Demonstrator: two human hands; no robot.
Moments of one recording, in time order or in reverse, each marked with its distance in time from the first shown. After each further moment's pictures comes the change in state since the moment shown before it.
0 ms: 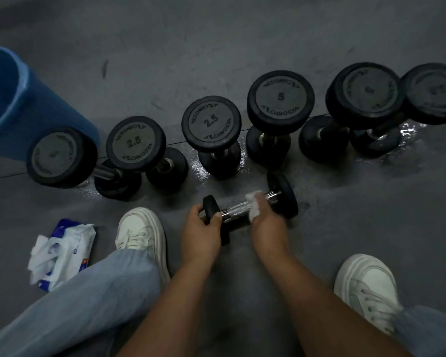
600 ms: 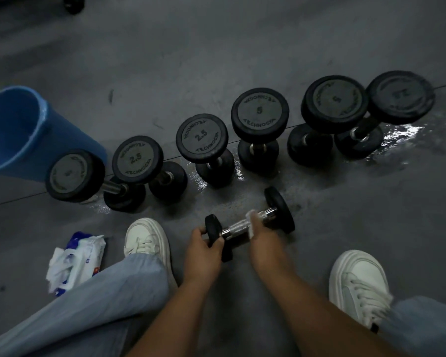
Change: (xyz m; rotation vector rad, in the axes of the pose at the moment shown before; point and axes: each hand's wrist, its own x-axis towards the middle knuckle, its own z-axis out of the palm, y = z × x) left_hand -0.033 -0.016 -0.003 0.150 -0.103 -0.052; right_hand -0.035 0.006 -0.016 0.143 -0.095 0.350
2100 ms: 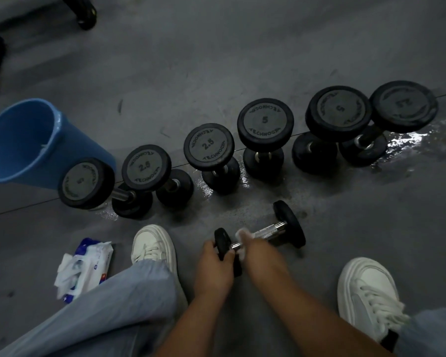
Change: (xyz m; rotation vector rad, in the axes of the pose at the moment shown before) left_hand -0.020 0.007 0.003 0.154 0.000 0.012; right_hand -0.016 -0.001 0.010 -0.238 -0.062 -0.155
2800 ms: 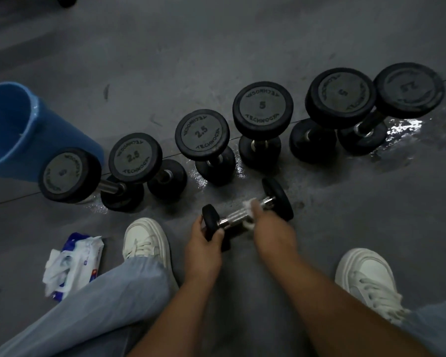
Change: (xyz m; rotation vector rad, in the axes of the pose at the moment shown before) left_hand 0.028 -0.002 -0.001 -0.236 0.069 0.082; right_hand 0.028 -0.006 -0.025 -0.347 0.151 -0.112
